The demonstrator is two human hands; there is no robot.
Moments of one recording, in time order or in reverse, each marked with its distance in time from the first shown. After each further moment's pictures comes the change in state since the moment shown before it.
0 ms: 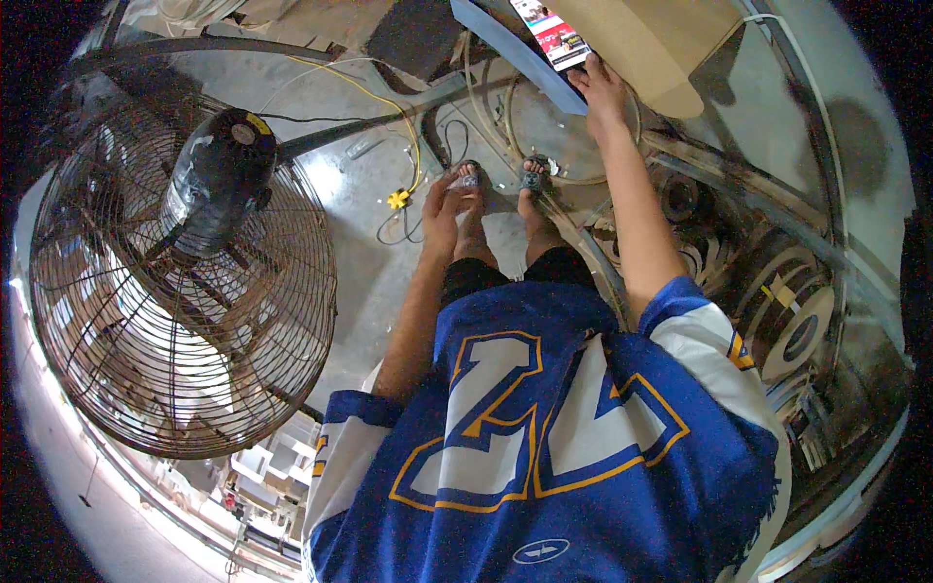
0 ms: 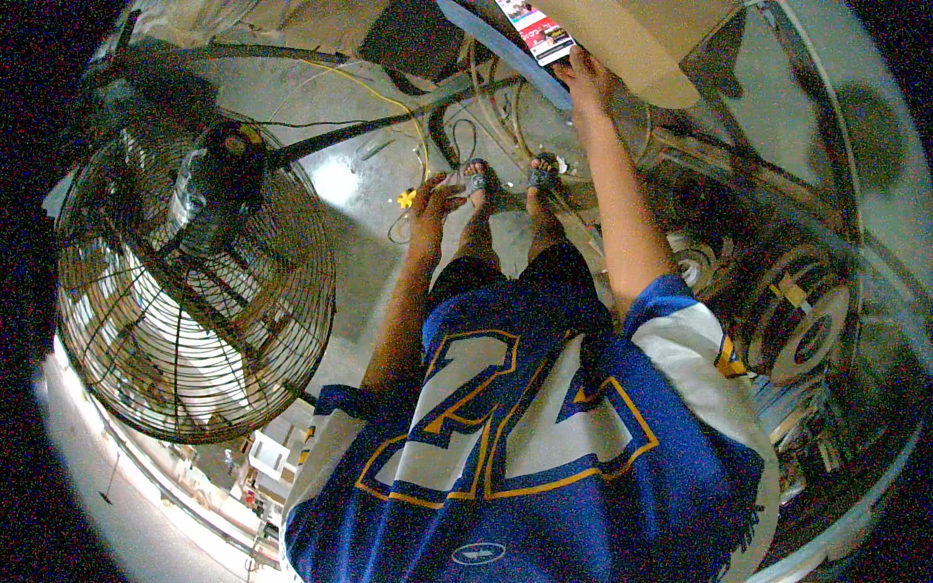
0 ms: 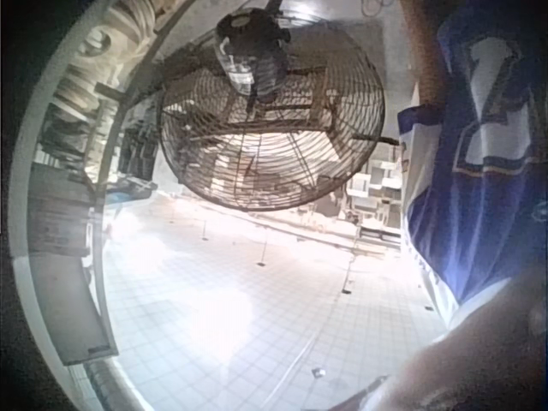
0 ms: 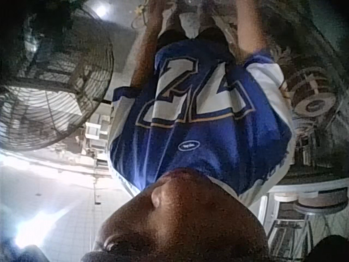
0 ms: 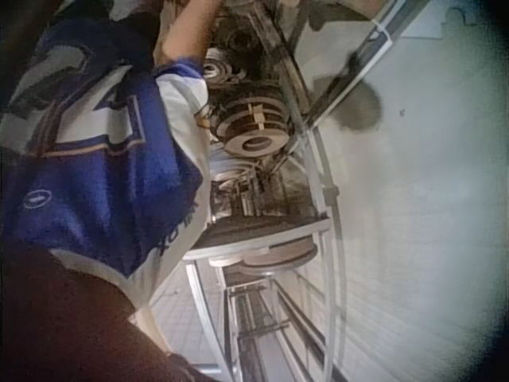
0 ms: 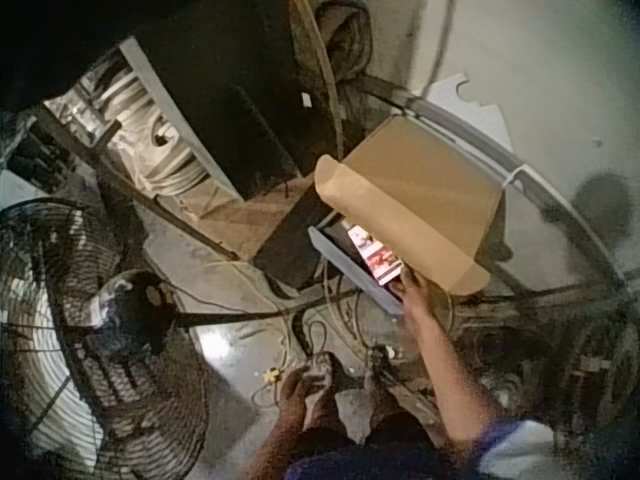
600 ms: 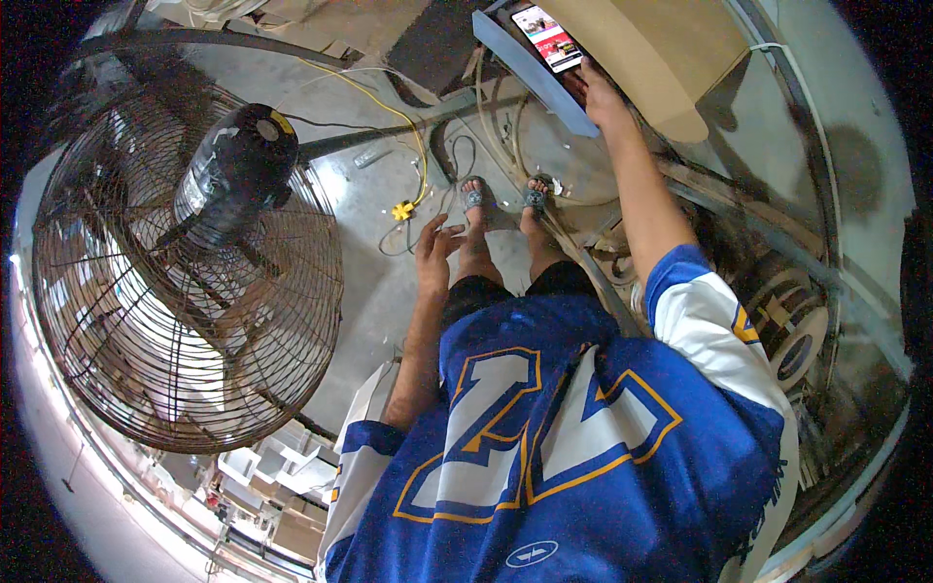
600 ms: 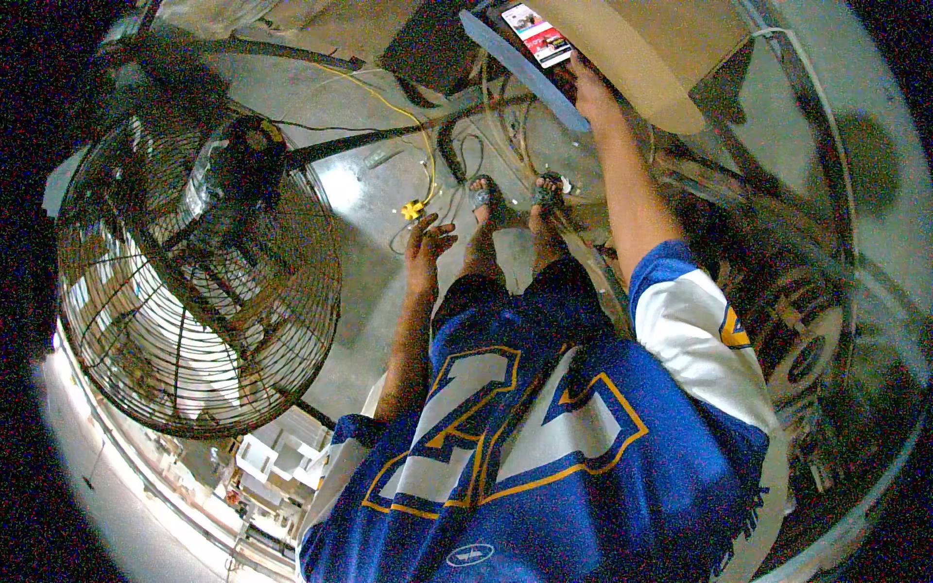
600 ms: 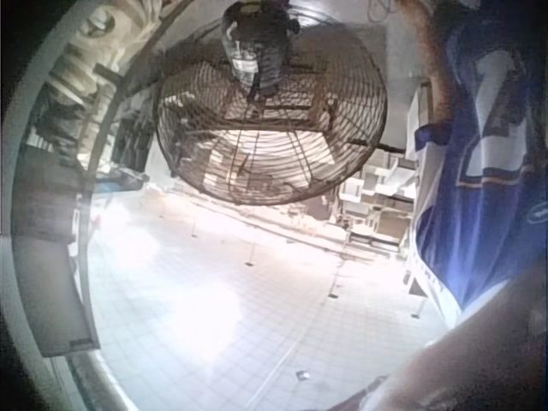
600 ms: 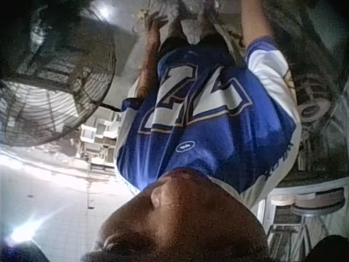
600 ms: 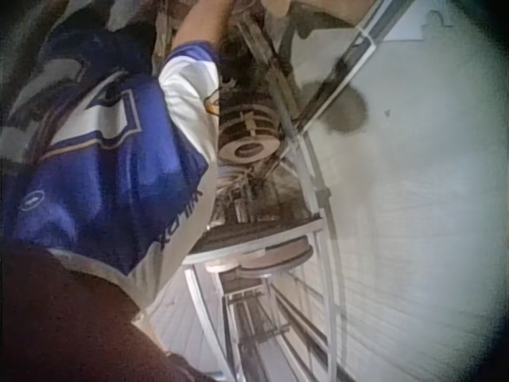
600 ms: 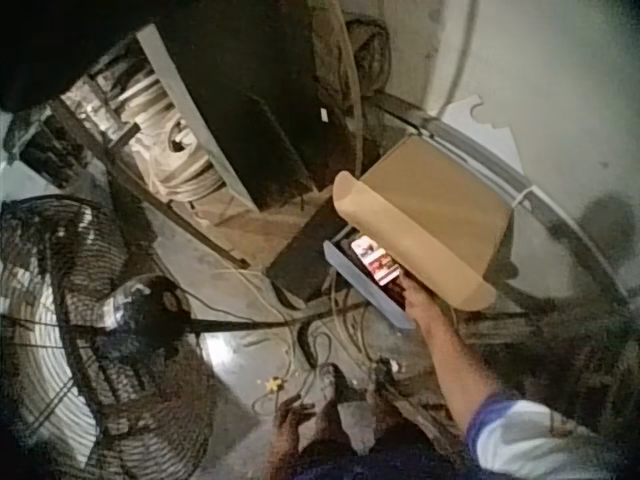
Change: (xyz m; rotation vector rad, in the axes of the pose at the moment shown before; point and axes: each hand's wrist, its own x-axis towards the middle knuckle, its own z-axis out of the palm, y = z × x) left_hand -0.048 -0.012 -0.032 -0.093 0.153 -0.031; right_hand 0.095 0.036 0.001 -0.009 -0.214 0.199
